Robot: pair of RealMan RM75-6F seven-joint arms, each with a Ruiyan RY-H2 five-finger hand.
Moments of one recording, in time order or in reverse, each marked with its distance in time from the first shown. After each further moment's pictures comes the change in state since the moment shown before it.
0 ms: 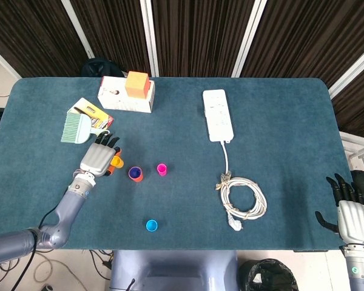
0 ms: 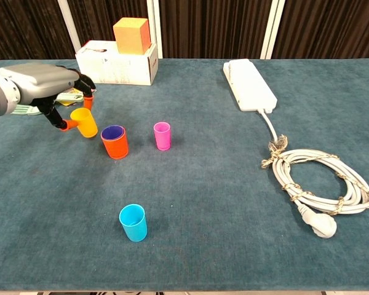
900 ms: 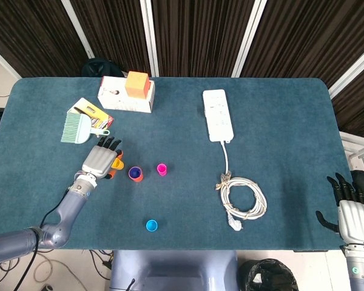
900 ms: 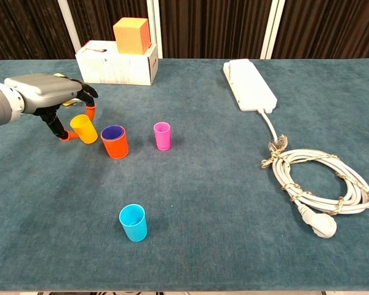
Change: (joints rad) left arm -0.007 -0.033 0.026 0.072 -0.008 -0.047 -0.021; right arm 0.000 0.001 0.001 -0.003 -0.001 0.004 -0.010
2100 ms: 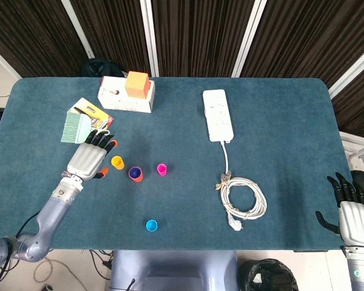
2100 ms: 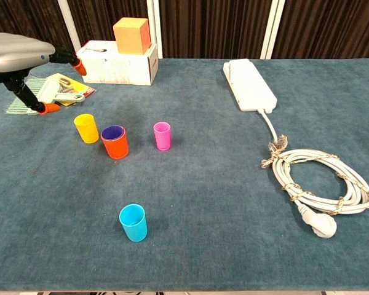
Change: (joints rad) left arm 0.038 0.214 0.008 -0.291 0.056 0.117 0.004; right arm -0.010 0.018 -0.005 -0.030 -0.031 0.031 0.007
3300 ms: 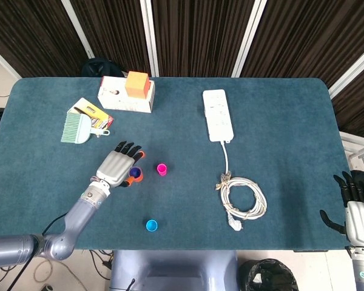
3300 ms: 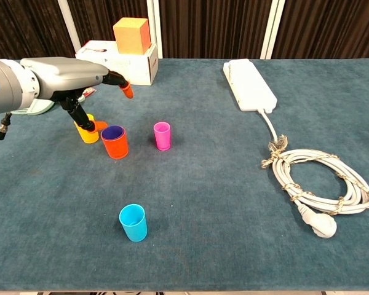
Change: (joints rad) left arm -0.092 -0.101 -0.057 -0.076 -0.137 -0.063 0.095; right arm -0.012 0.025 0.008 -0.009 -0.003 0.025 0.059
